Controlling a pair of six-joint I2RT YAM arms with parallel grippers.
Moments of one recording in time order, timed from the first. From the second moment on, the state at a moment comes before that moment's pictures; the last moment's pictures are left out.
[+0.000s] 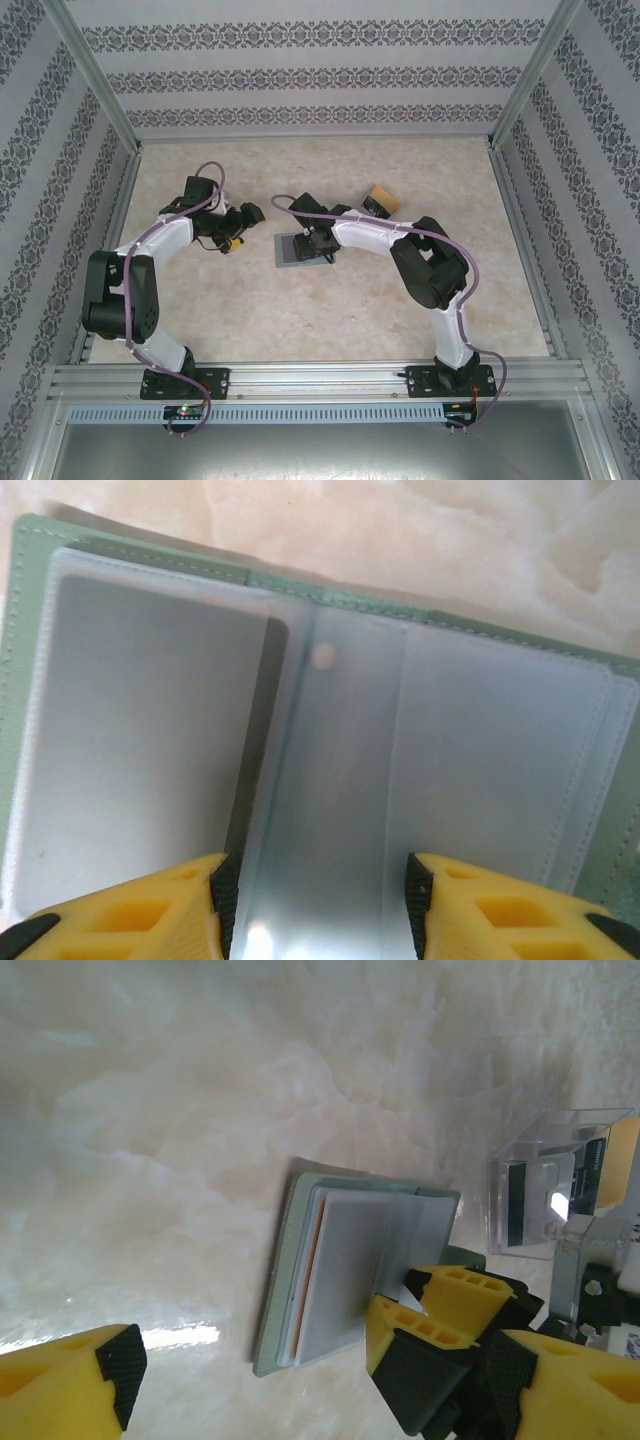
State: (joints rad) left arm -0.06 1.62 1.01 -0.44 0.58 -0.70; right arm 0.75 2.07 1.46 -0.58 0.01 0.44
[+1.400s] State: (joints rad) left arm -0.23 1.90 1.09 -0.36 0.71 -0.70; right arm 0.74 2.09 1.47 -0.59 0.01 0.44
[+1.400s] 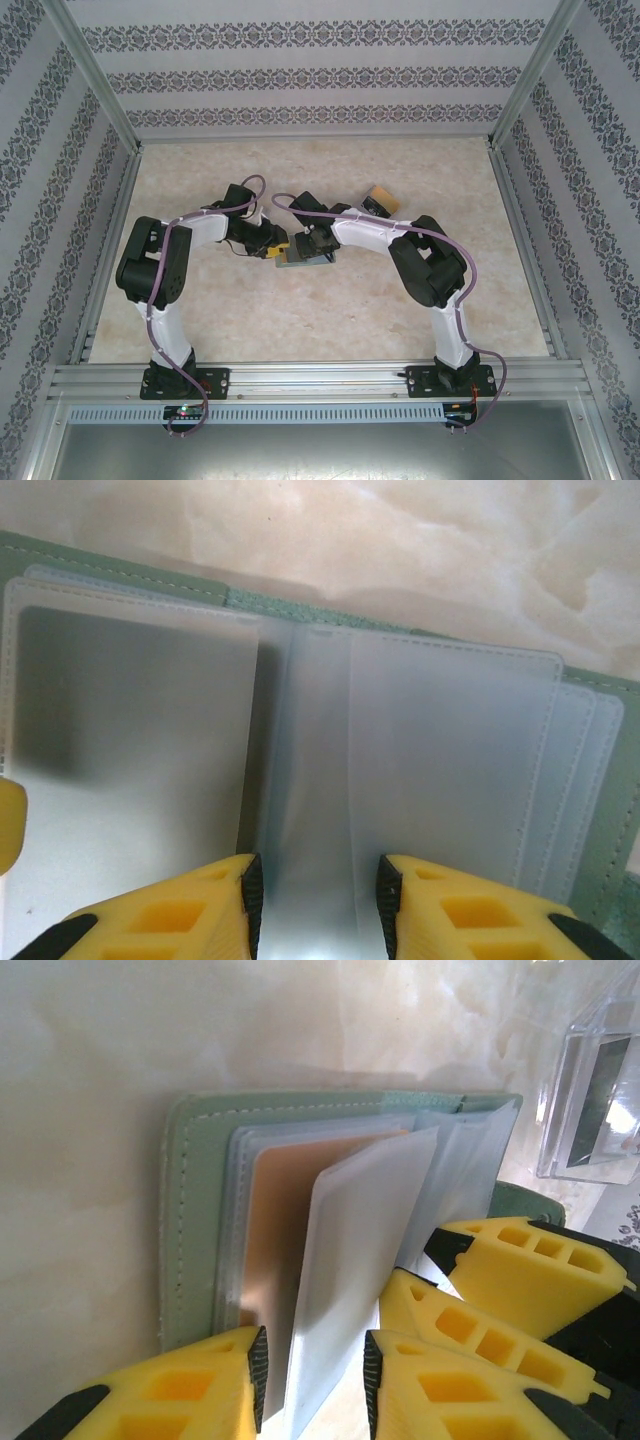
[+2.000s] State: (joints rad) left arm -0.23 1.91 1.13 -0.36 0.70 -0.66; right arm 0.68 1.94 1.30 -0.46 -0.14 0.46
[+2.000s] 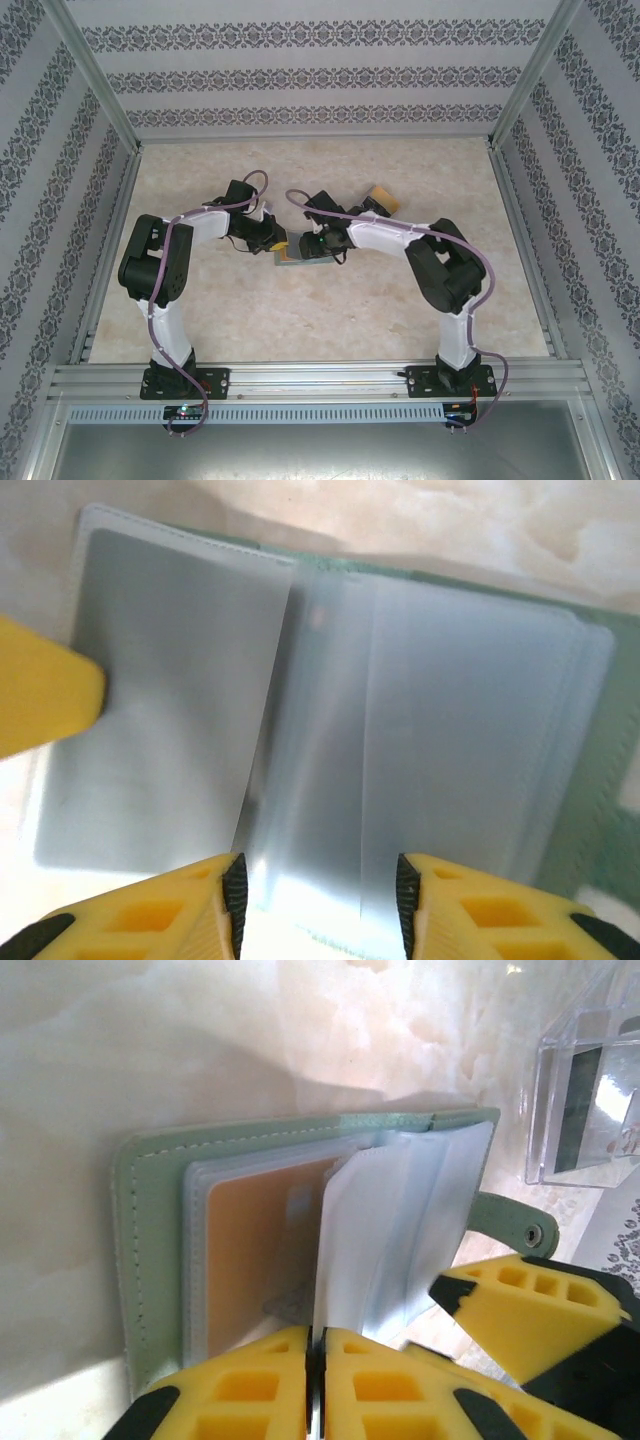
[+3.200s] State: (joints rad) left arm -0.34 1.88 1.20 -0.32 0.62 -0.76; right arm 0.61 1.72 1.11 -0.26 -0.16 0.57
